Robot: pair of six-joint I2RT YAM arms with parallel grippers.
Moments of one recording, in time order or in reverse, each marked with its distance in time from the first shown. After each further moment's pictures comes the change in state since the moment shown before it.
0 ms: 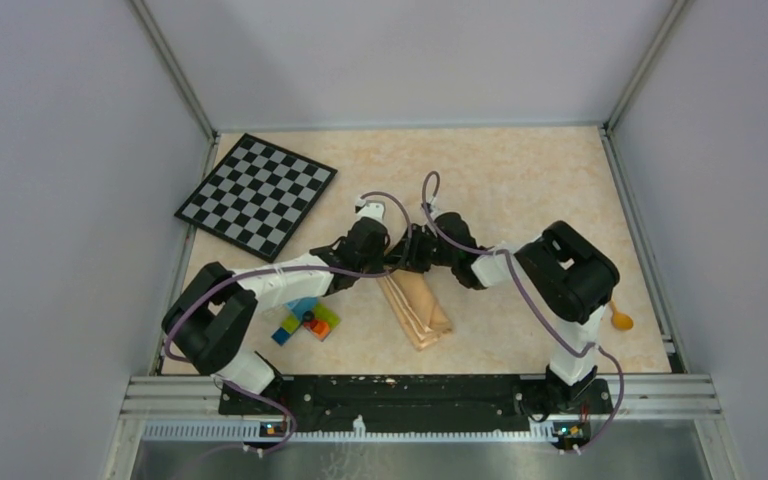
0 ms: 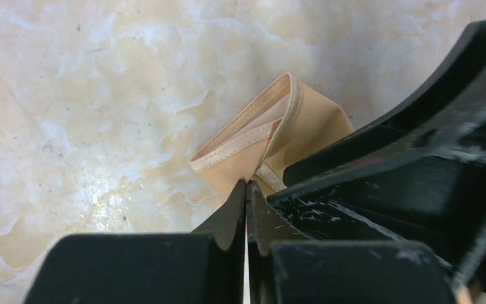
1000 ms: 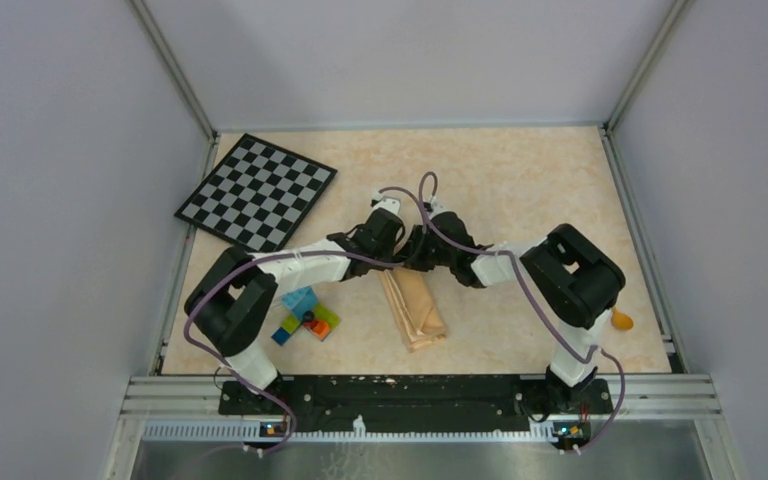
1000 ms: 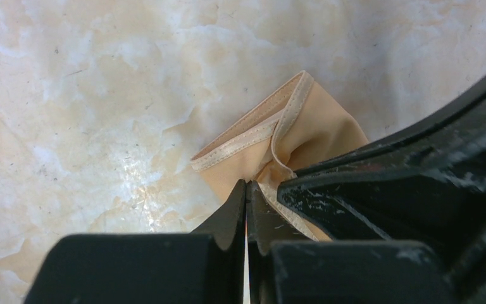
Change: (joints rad) left arm -0.008 0.145 0.170 -0.143 -0.003 0.061; right arm 0.018 -0.079 0.013 -0.152 0.145 -0.119
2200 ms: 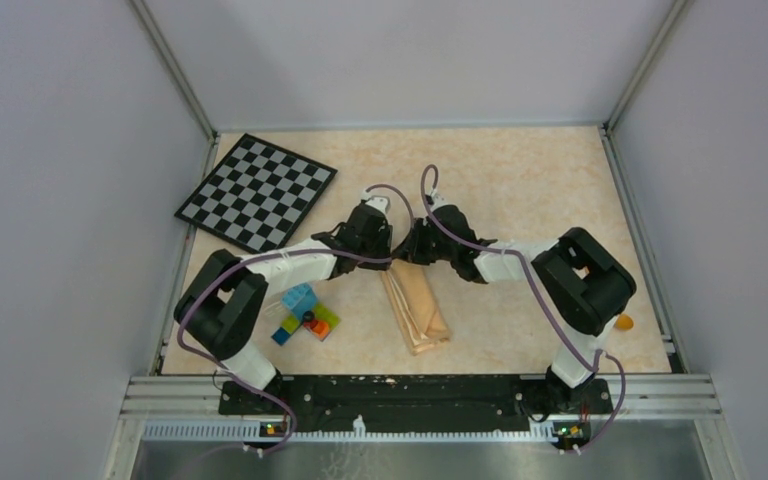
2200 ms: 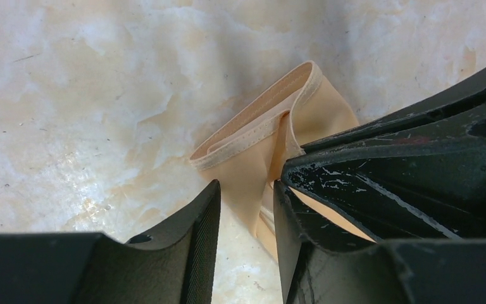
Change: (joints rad) left arm 0.088 -0.067 -0.087 0.073 0.238 -0.037; right arm 0.000 -0.042 0.034 -0.079 0.033 -0.044
